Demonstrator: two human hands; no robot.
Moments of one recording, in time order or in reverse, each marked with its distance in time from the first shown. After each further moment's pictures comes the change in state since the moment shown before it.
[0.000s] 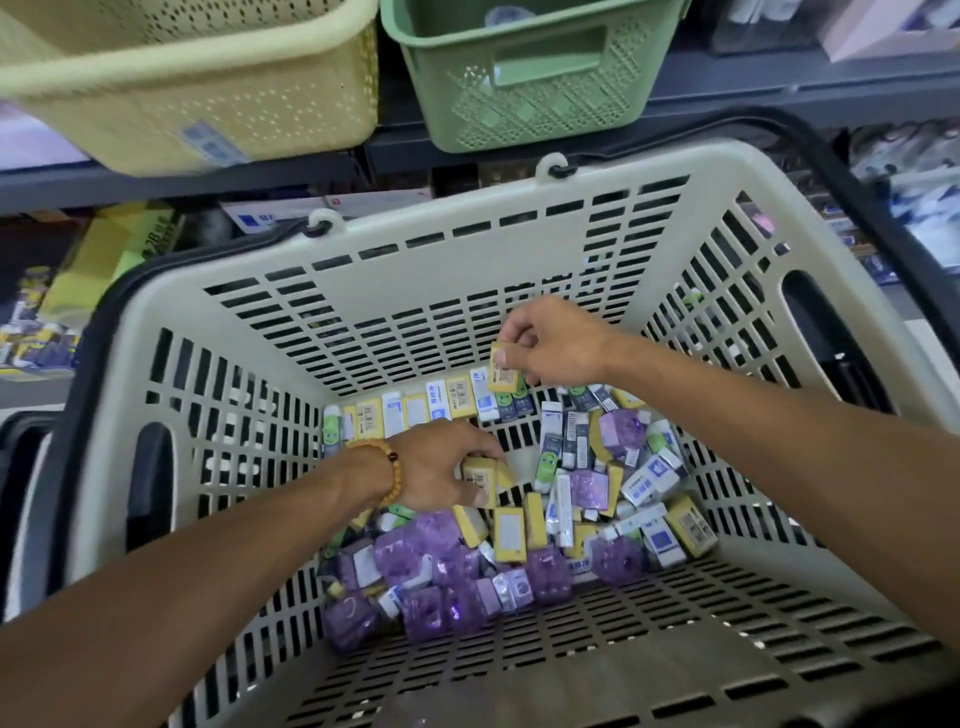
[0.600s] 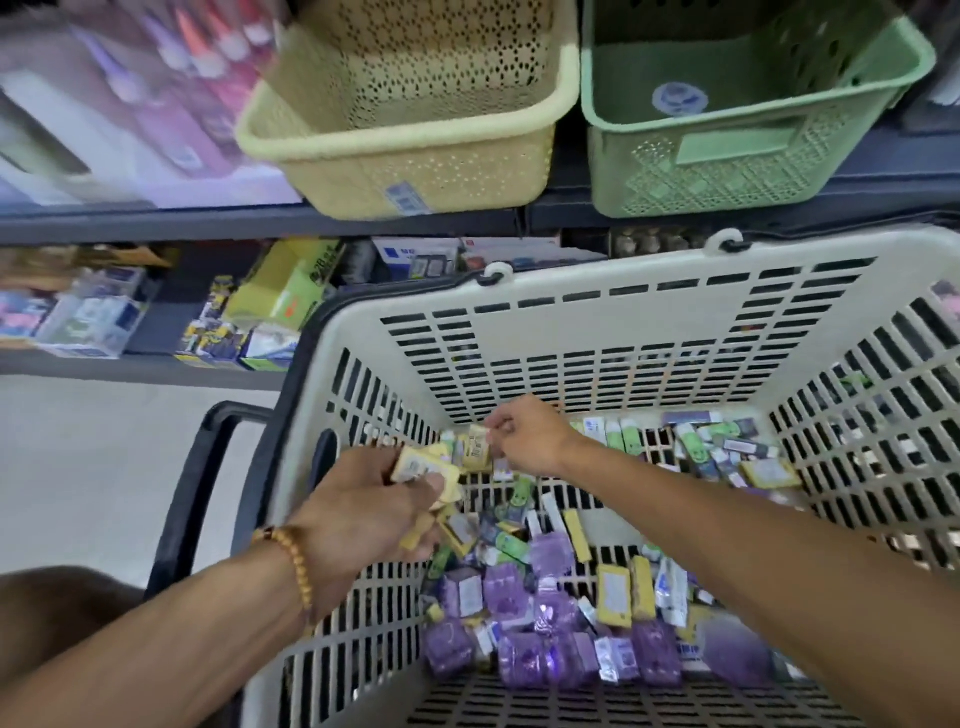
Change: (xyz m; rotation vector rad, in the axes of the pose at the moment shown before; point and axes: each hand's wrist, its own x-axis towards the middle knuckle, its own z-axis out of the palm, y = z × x) left_hand -0.136 -0.019 -0.009 -1.114 0.622 -0.504; right_hand 0.059 -0.046 0.116 0.111 -0.165 0.011
